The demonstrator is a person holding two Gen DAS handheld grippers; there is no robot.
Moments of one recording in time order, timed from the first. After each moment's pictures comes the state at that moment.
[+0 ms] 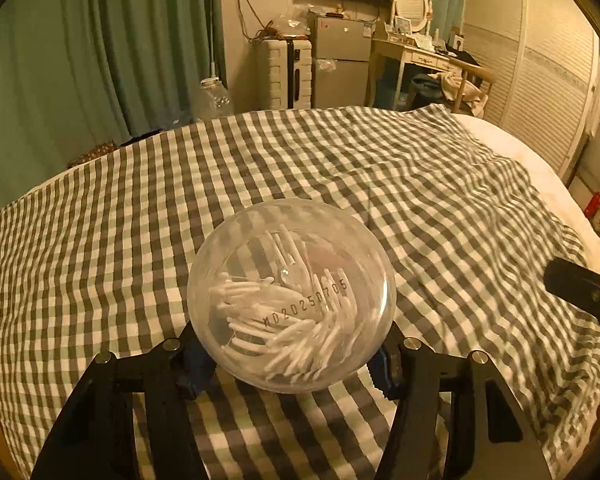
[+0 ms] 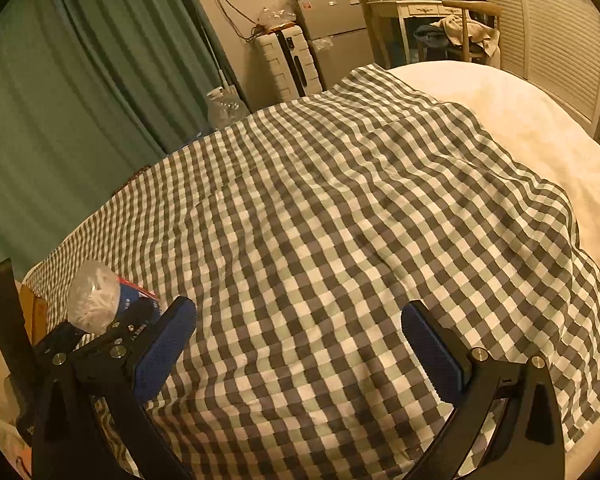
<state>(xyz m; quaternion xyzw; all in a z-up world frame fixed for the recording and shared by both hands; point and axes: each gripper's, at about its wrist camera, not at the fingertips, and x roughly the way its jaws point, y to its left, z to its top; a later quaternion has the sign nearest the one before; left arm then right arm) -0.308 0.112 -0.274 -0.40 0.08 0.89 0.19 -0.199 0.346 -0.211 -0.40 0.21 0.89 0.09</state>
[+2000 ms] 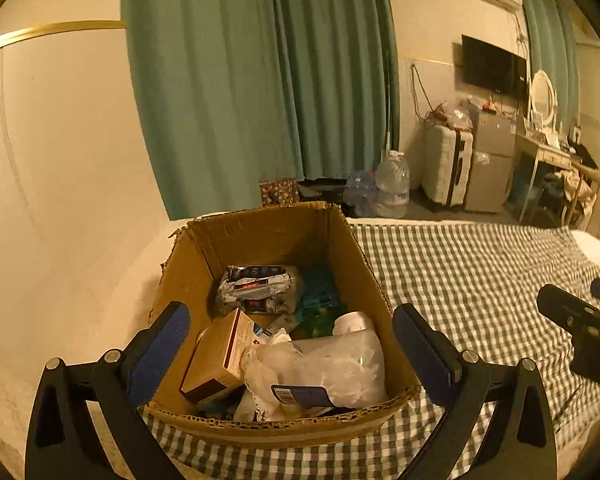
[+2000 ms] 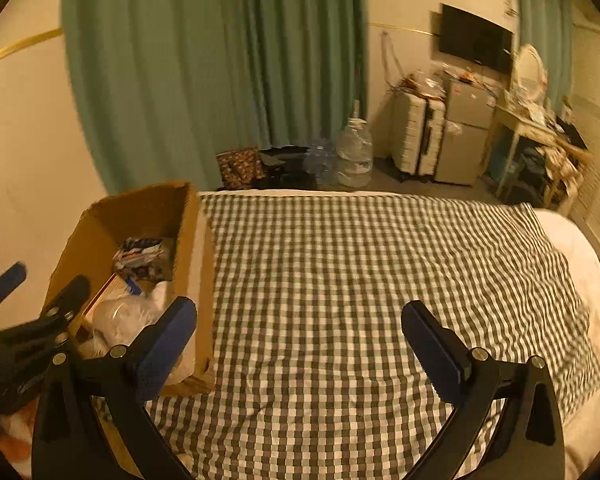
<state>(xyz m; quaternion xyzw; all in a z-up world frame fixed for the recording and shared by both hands) -0.185 -0.267 -0.122 -0.29 0.03 0.95 -0.06 -0.153 -0.024 -0.062 -0.35 0.03 0.94 -0.02</state>
